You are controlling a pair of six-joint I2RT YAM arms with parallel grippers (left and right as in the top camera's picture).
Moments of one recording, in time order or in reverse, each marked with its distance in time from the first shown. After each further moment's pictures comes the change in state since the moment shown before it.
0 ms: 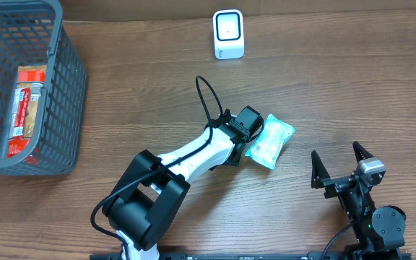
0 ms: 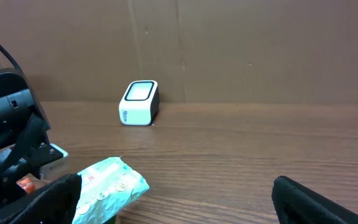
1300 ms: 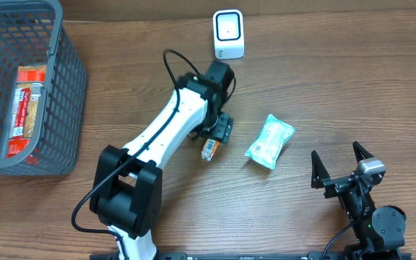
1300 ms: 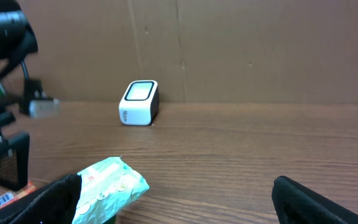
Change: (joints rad) left arm 0.224 0.010 0.312 -0.335 0.297 0.230; right arm 0.000 0.000 0.000 0.000 0.000 0.000
